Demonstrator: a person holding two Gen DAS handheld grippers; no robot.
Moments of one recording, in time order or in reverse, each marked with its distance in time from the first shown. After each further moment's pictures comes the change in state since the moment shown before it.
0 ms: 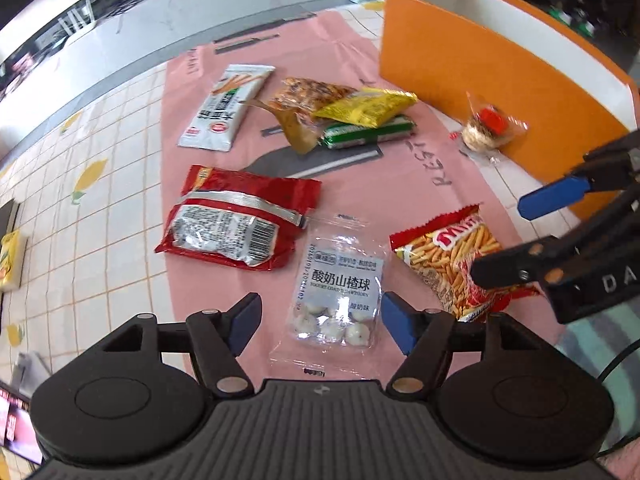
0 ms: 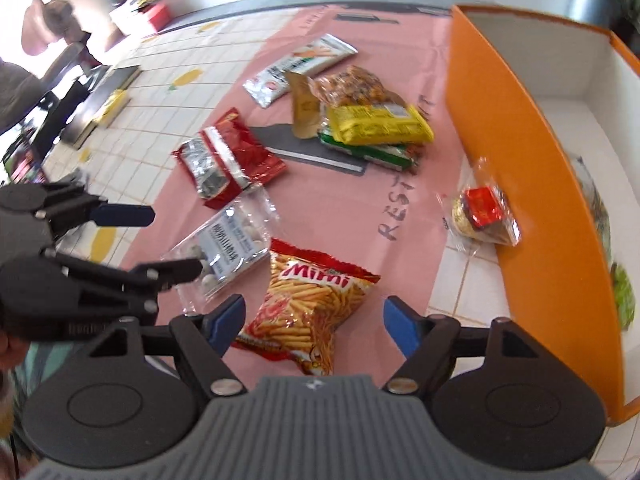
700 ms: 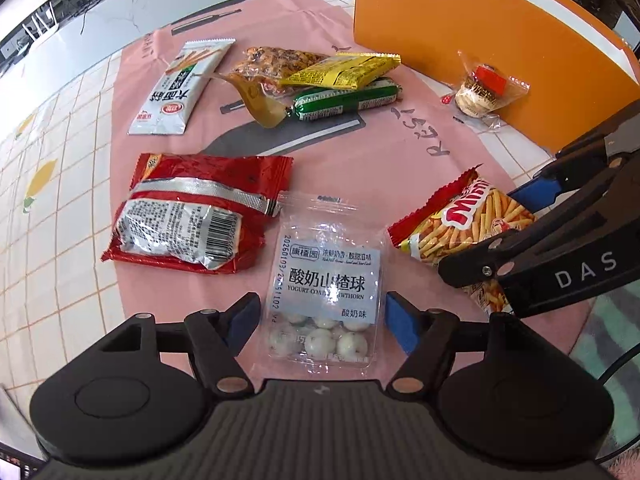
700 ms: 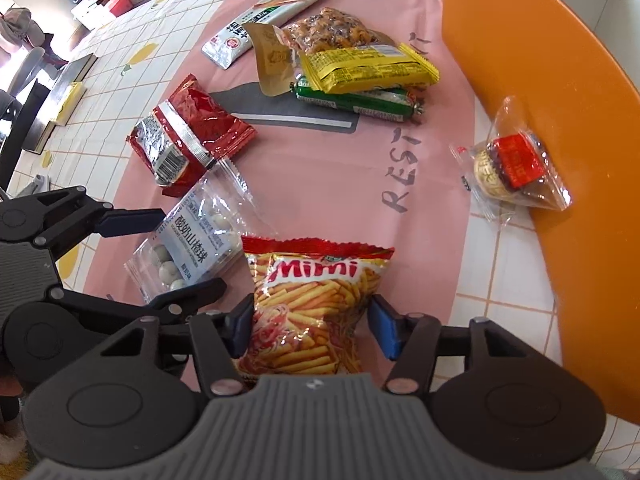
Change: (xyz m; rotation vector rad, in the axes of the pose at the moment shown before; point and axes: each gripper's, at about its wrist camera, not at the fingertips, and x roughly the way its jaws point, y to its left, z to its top) left arm 0.043 0.002 -0.002 0.036 0.014 -0.070; right arm 0.045 -0.001 0.008 0.056 0.078 -0.029
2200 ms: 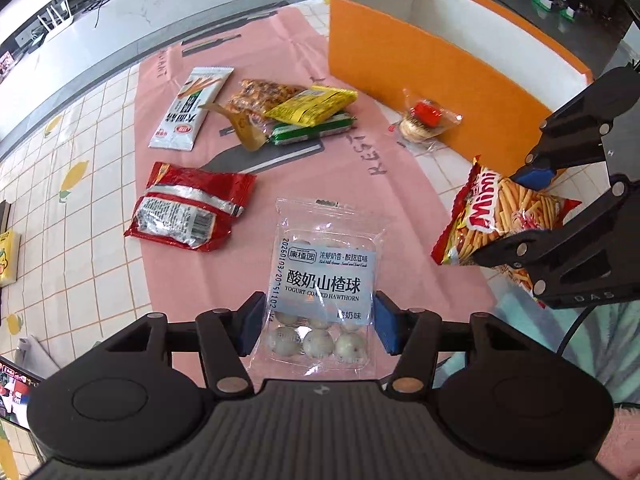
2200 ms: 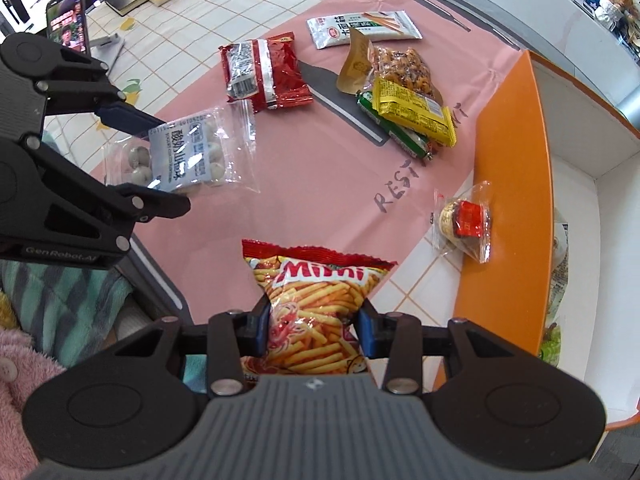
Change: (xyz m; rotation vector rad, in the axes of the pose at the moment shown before) left arm -0.083 -0.049 0.009 -0.033 0.032 0.015; right arm -0.086 0.013 -0.033 -0.517 0.041 -0.084
